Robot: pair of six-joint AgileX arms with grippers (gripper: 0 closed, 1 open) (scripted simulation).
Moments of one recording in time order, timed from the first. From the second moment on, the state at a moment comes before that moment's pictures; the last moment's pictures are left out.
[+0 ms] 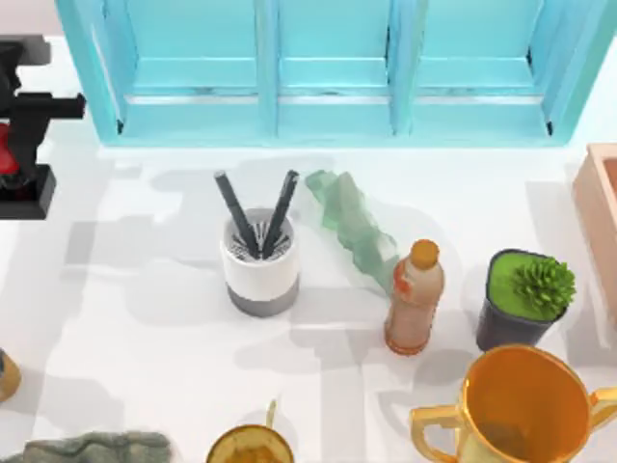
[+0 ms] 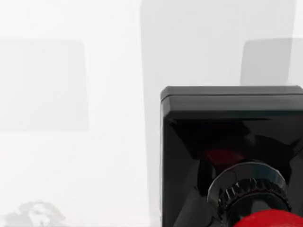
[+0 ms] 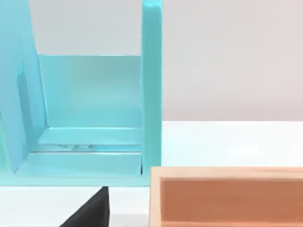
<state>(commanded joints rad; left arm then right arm) 0.00 2.13 1.88 -1.33 0.00 0.04 0.00 0.00 0.00 0.00 0.00 0.00</state>
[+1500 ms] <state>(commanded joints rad) -0.41 1.88 1.79 -1.49 0.01 -0.38 0.00 0.00 0.00 0.00 0.00 0.00</state>
